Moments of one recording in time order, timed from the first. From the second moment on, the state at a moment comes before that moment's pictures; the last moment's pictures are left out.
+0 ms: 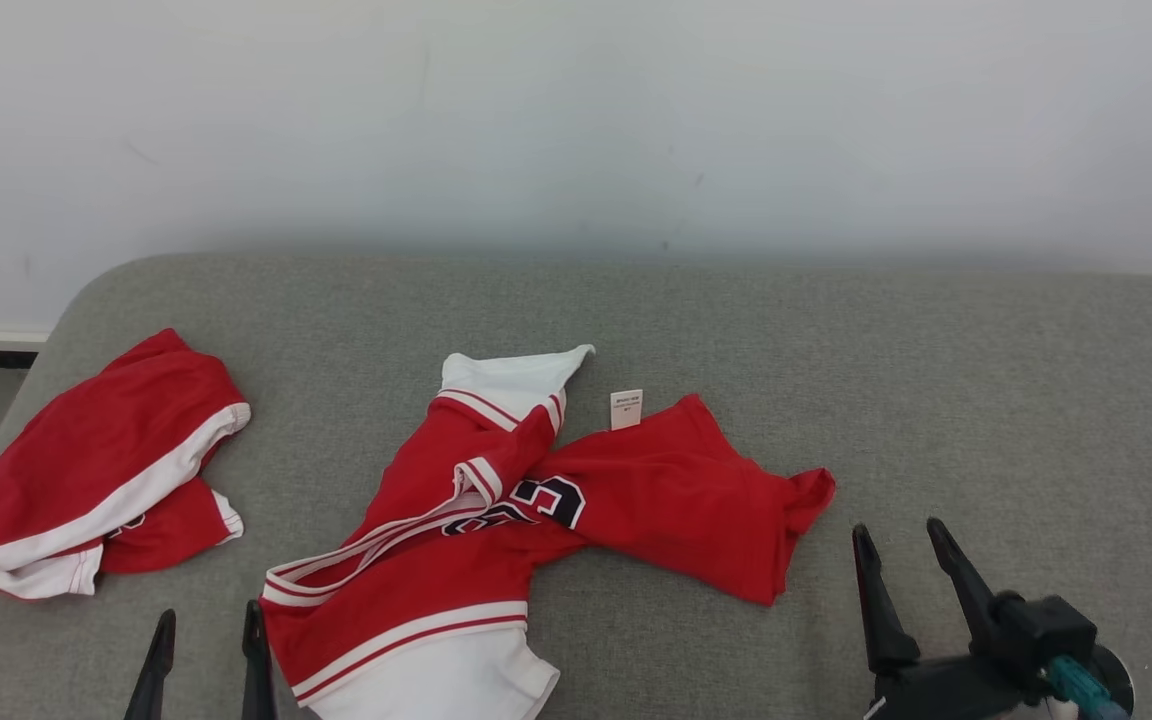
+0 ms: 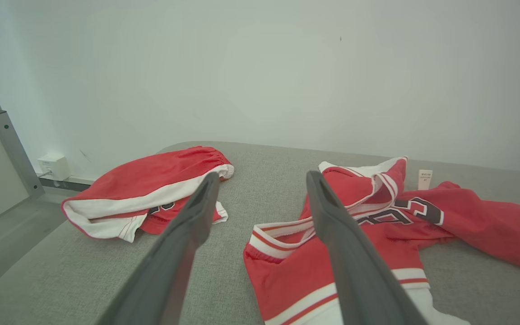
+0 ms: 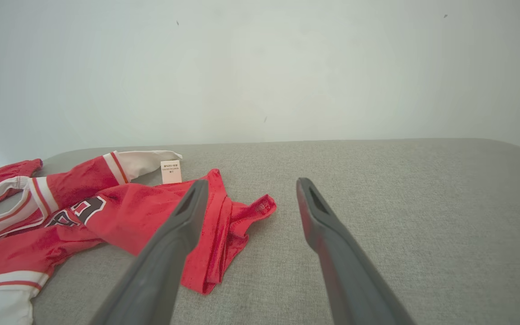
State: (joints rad) left arm 0.12 0.09 0.03 0.05 -0.18 -0.04 -0.26; right arm -0.04 -0.05 0.04 0.28 0.16 0.13 -0.23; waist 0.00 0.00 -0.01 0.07
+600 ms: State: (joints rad) left arm -0.02 0.06 -0.05 0.11 -0.18 -0.09 -0.26; right arm -0.56 -0.20 0.17 0.63 0.14 0.13 -0.06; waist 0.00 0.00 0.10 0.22
